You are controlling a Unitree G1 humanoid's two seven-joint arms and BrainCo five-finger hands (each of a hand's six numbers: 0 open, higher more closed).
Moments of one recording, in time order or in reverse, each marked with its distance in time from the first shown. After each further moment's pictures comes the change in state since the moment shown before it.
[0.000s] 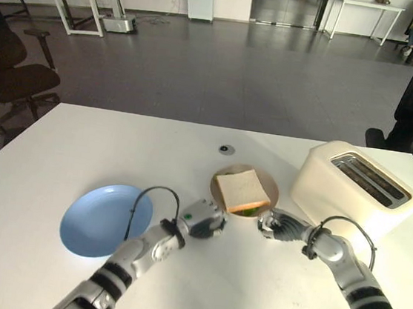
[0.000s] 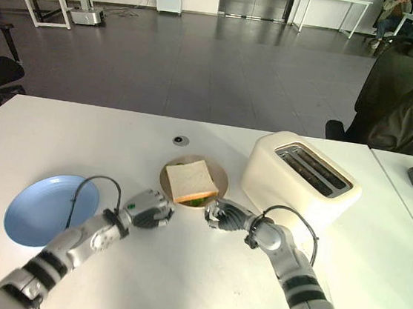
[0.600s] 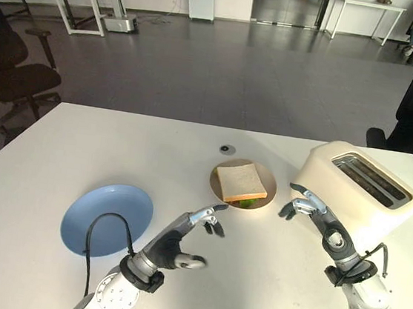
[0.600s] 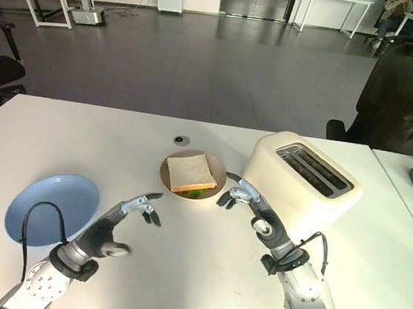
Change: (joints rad) left arm 0.605 0.081 0.126 -0.689 -0.968 -0.263 -0.261; right arm 0.468 -0.010 -0.214 -0.611 0.640 -0.135 0.018
